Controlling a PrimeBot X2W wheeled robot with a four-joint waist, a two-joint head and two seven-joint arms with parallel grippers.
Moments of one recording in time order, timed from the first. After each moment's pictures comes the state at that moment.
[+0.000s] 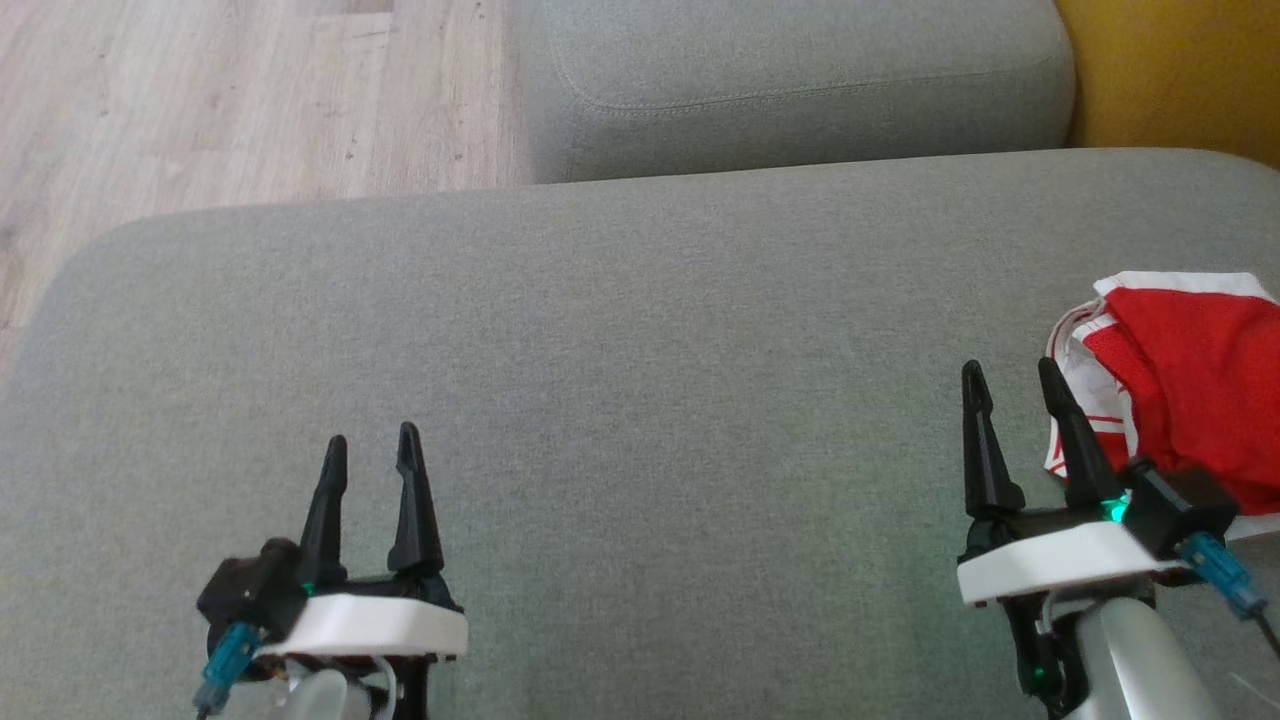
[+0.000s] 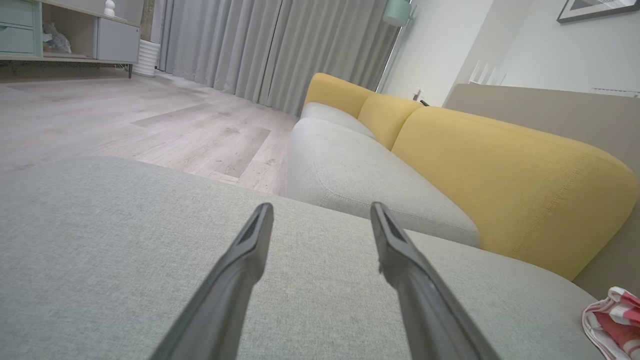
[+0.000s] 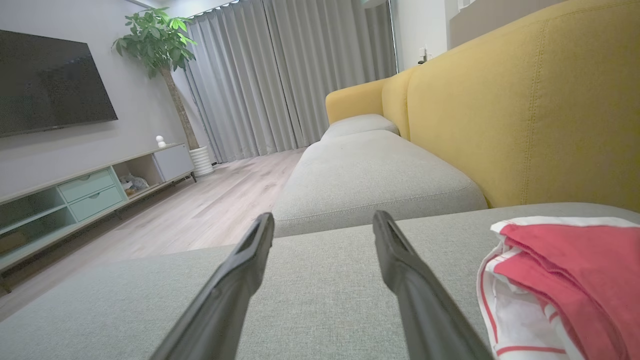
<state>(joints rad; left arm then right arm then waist) -0.08 0.04 -0.19 0.28 -0.44 -0.03 -0.26 -0.09 -0.05 0.06 0.26 0.24 0.13 -0.25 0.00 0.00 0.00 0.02</state>
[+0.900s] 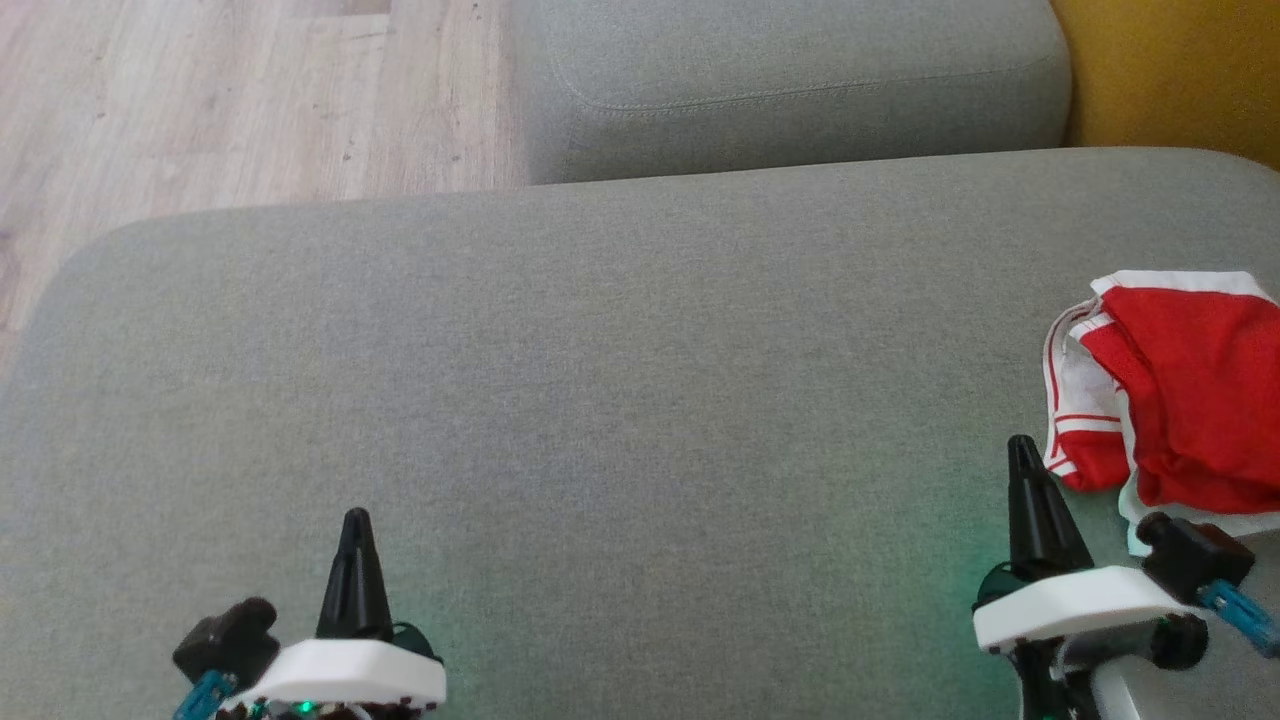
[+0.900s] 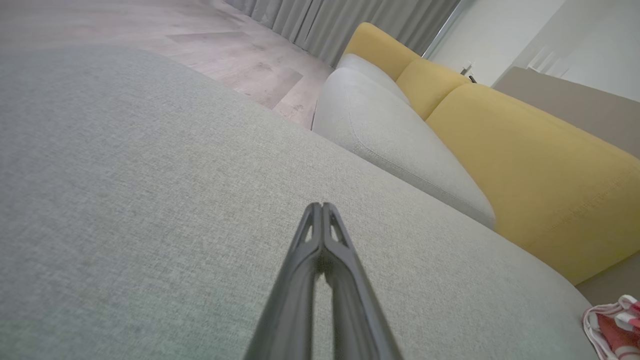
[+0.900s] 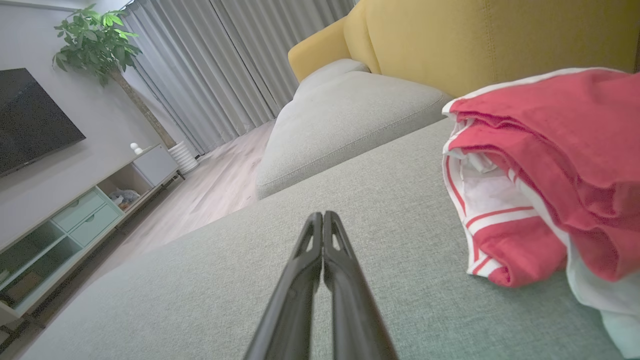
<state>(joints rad) -0.01 0.04 -0.16 0.36 -0.63 -0.04 -0.20 -0.03 -0.05 0.05 0.34 0.46 0.13 -0.20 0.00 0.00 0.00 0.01</state>
